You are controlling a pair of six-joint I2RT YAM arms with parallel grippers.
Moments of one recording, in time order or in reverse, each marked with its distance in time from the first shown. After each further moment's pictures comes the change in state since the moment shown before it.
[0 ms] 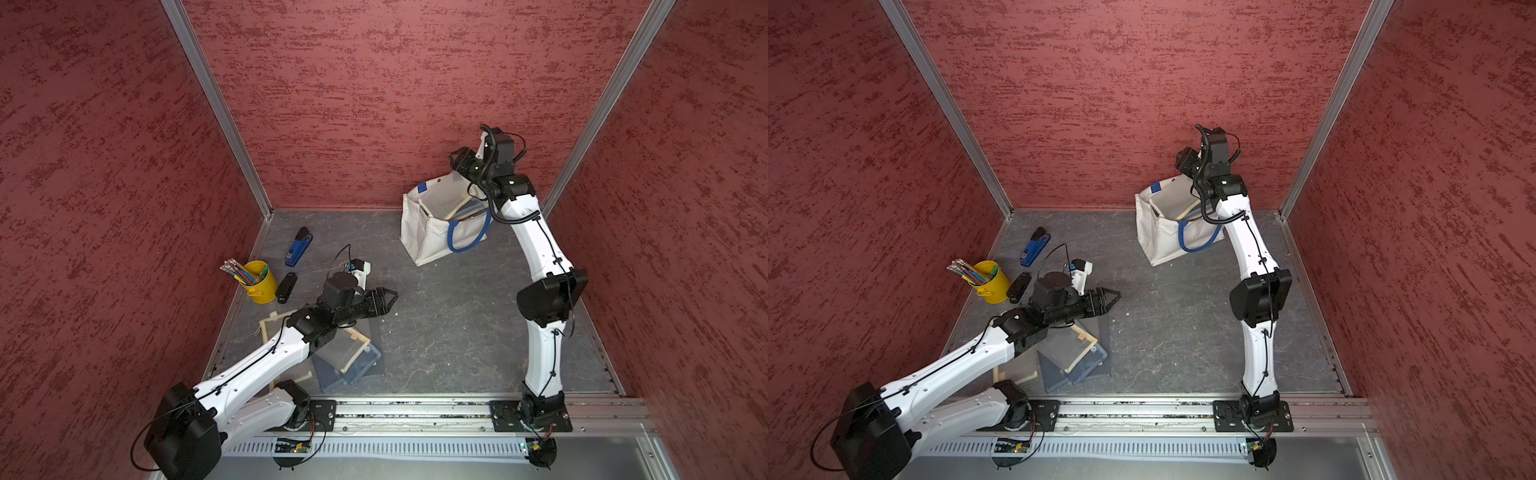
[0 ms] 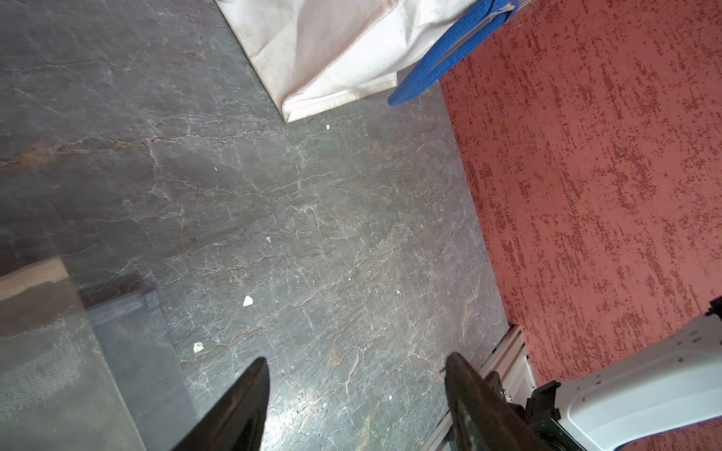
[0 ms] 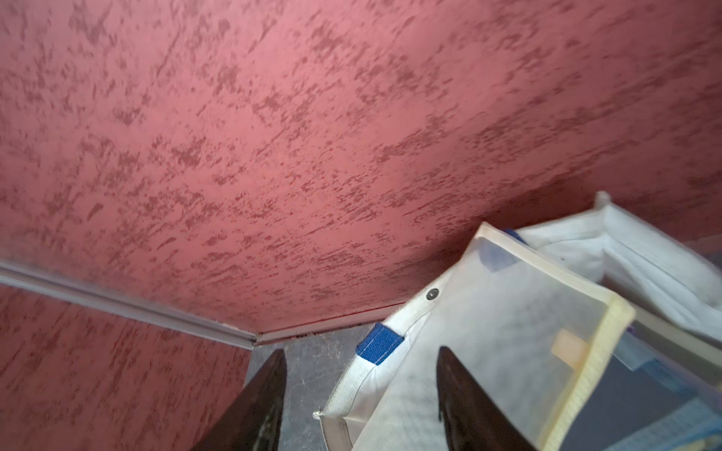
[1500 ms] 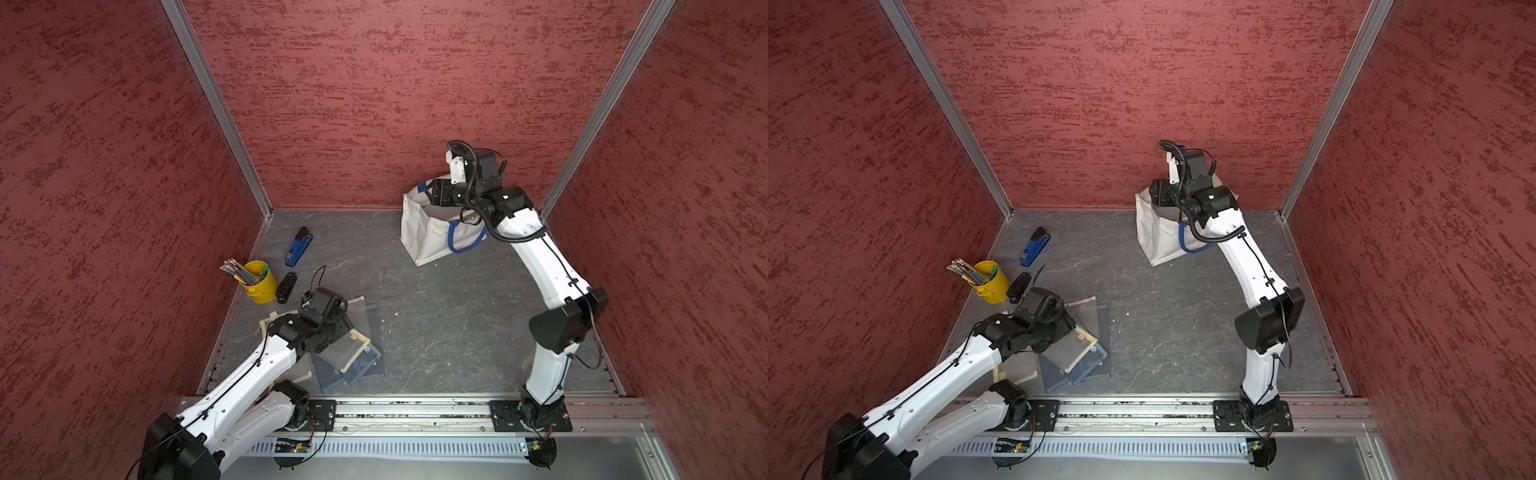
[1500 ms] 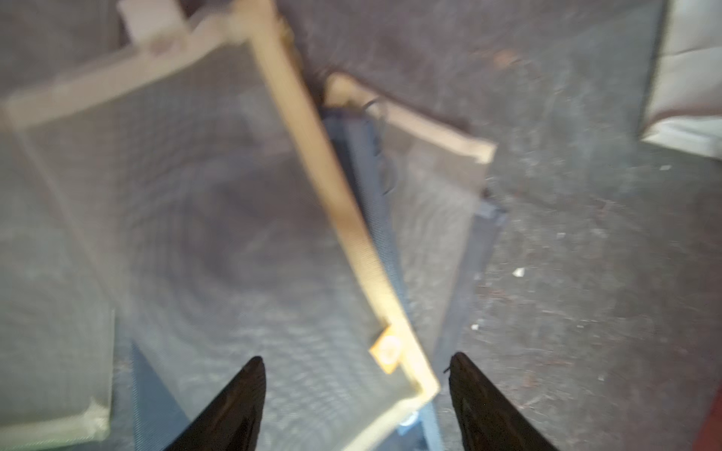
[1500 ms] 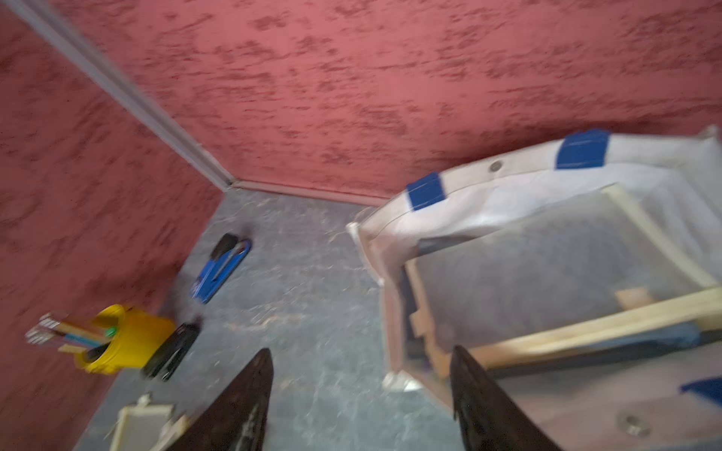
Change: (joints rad) left arm 0.117 -0.124 -0.078 -0.660 -0.306 -0.340; right arm 0.195 -0.385 -0.414 -0.175 0.008 -0.353
